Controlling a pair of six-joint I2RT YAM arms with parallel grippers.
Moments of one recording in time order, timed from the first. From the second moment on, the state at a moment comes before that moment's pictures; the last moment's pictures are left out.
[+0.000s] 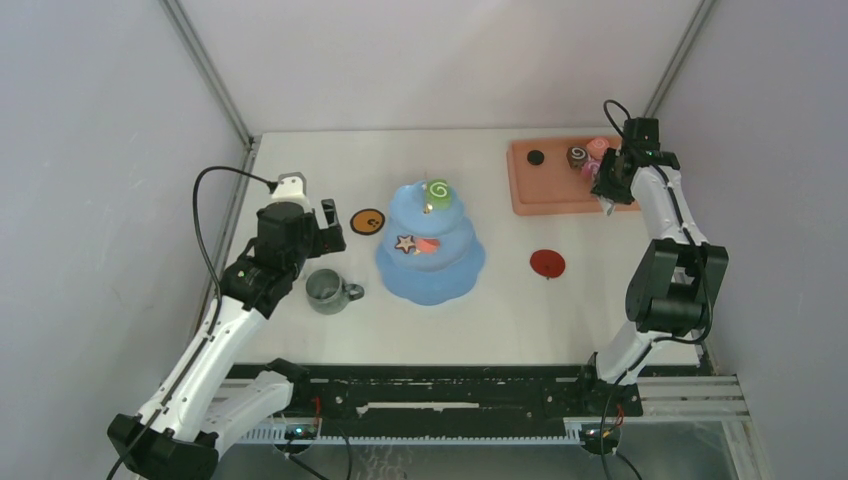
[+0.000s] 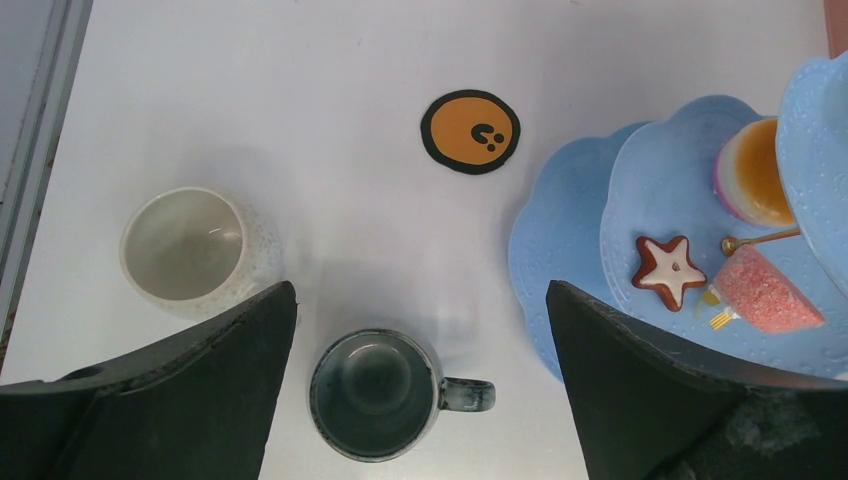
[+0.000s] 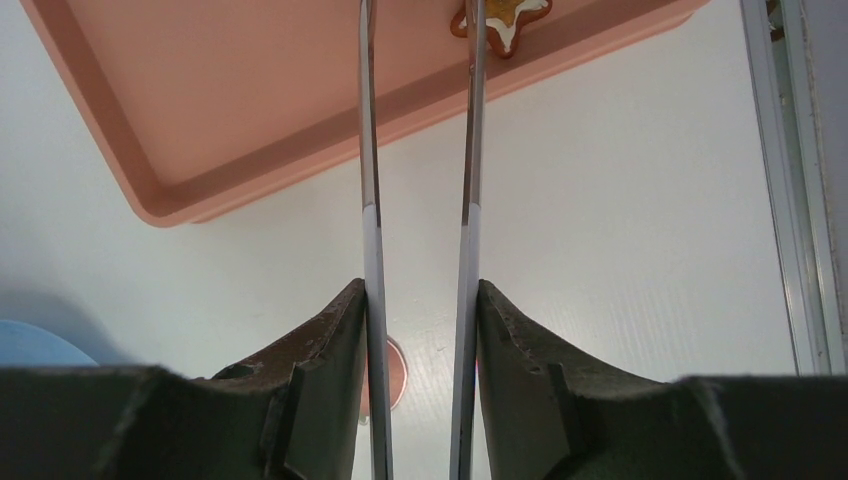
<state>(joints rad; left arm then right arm) -0.37 0.88 0.91 -0.56 -0.34 -0.30 -0.17 1.71 1.48 -0.74 0.04 0.20</state>
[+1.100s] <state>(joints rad) -0.37 0.89 0.93 -0.55 -0.33 -0.30 -0.14 1.74 1.48 -0.74 0.05 0.16</state>
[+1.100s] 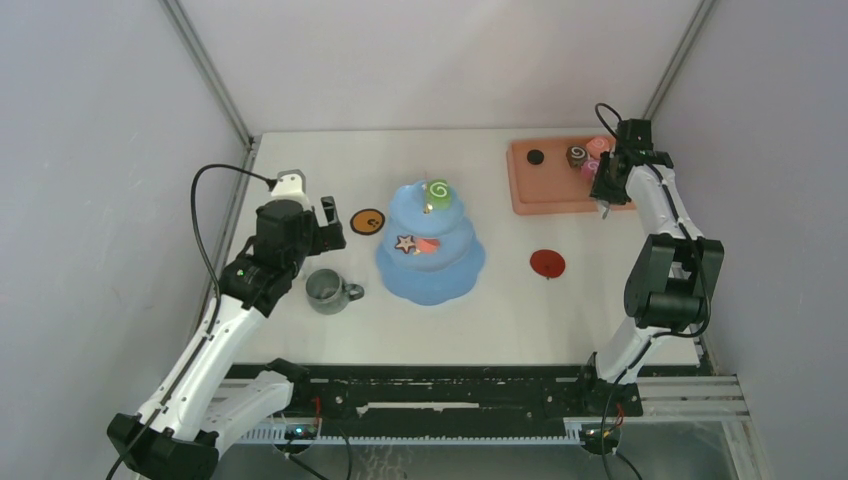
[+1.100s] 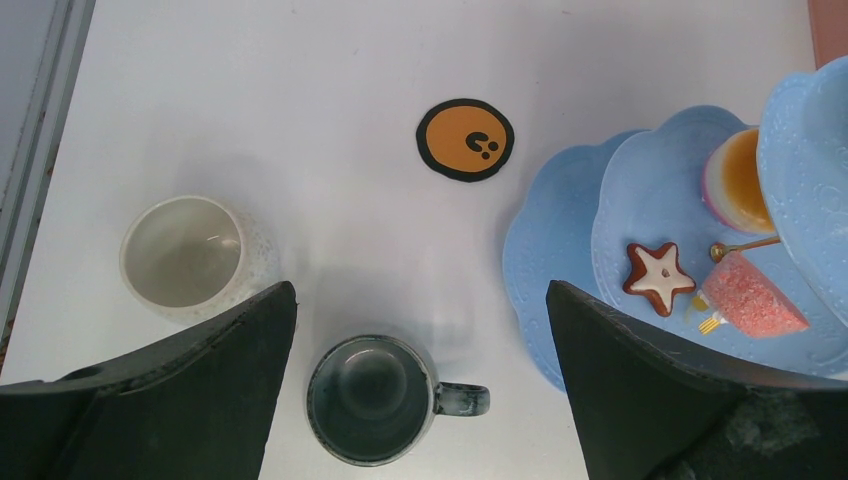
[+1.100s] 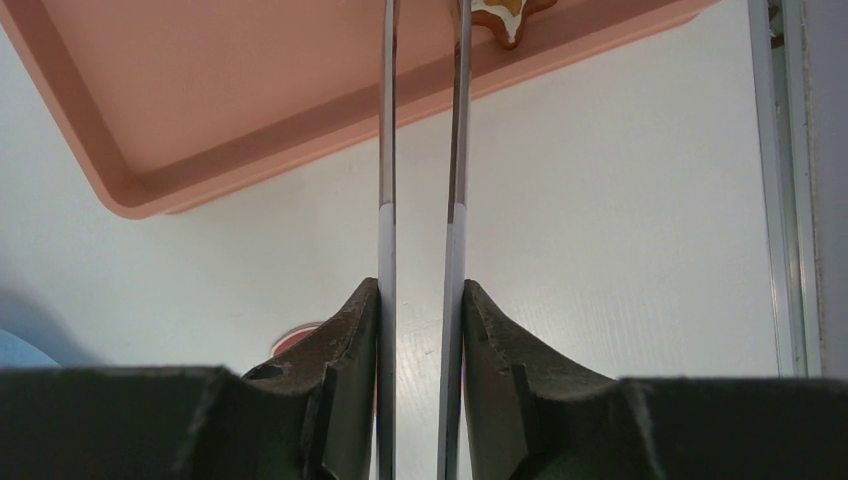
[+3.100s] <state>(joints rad) -0.37 0.82 0.93 -0.56 -0.34 -0.31 0.07 1.63 1.29 -0.62 0.26 0.39</state>
